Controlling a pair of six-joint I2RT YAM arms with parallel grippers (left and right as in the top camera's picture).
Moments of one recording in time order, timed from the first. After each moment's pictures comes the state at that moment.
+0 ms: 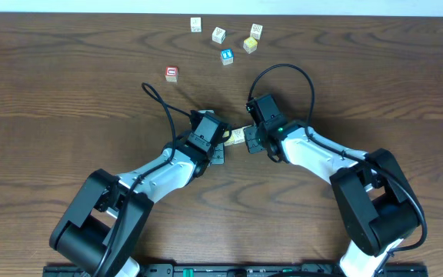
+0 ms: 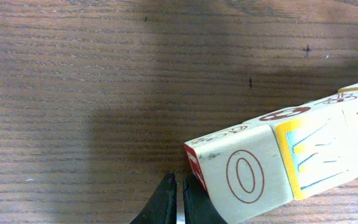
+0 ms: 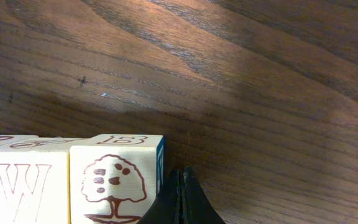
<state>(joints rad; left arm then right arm) -0.58 1.74 0.84 -0.18 -0.12 -0.56 0.53 1.89 1.04 -0.27 0.08 0.24</state>
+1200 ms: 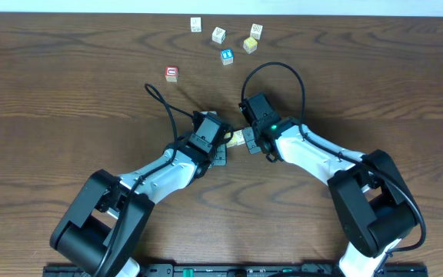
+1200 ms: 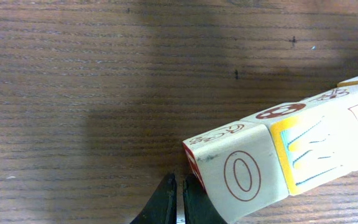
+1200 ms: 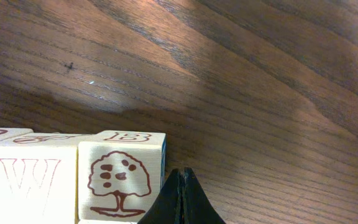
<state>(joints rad) -0.59 1.74 0.84 -0.18 -0.10 -0.56 0.57 1.89 1.10 -0.38 0.20 0.17</state>
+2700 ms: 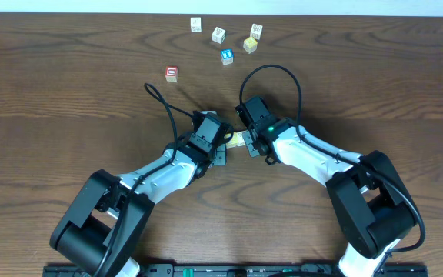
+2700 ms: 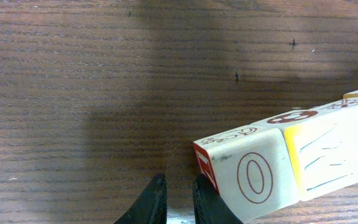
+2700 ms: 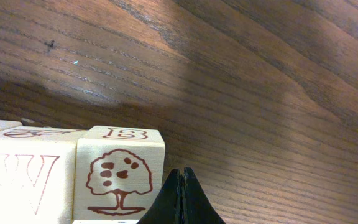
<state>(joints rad) -0.59 1.74 0.84 -0.18 -0.11 -0.56 0.59 1.89 1.10 -0.43 0.27 0.18</state>
